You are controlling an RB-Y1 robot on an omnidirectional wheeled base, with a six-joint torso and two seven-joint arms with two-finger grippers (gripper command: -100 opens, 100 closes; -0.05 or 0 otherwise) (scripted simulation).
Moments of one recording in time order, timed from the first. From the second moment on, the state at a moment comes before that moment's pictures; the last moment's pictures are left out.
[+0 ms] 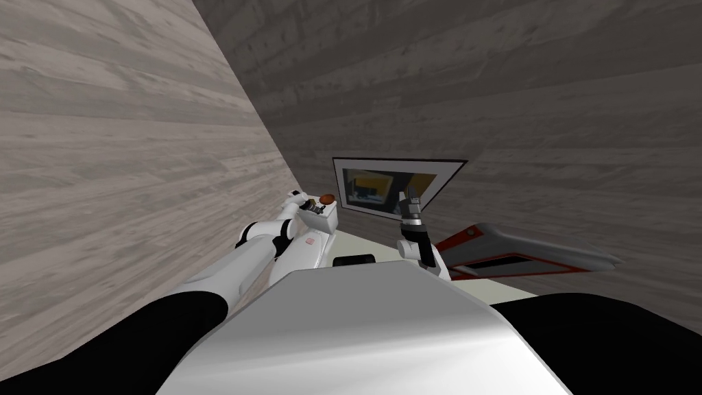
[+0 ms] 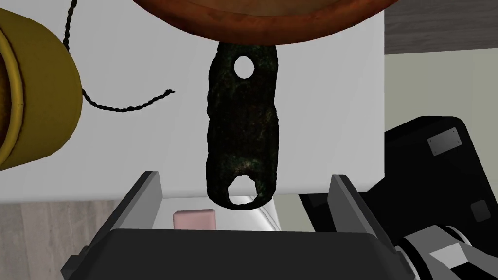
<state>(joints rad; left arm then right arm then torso) -0.93 0.43 0.20 -0.48 0.46 1.15 0.84 0.46 -0.05 -0.04 -2.24 0.01 -0.40 0.10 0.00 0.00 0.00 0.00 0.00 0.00</state>
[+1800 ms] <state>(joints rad) -0.95 0.43 0.21 -0.45 0.45 1.19 0.85 0.46 -0.05 -0.04 -2.24 0.01 -0.40 0.10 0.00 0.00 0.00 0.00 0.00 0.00</state>
